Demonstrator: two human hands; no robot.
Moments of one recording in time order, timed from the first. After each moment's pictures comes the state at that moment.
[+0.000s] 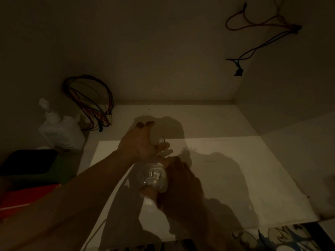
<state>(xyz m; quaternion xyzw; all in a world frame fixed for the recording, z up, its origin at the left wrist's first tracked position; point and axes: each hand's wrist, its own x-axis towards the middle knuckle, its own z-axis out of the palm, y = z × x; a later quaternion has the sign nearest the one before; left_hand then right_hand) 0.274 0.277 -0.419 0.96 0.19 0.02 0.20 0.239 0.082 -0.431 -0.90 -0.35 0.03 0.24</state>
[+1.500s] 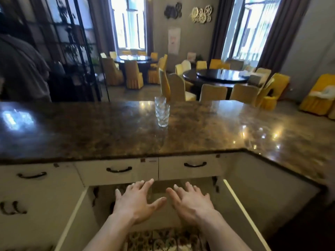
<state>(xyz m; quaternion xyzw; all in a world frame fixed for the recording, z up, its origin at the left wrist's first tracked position) -0.119 -0.048 0.431 0.94 0.26 -0.09 0.18 -0.016 -0.222 0.445 -0.92 -0.26 0.27 0.10</state>
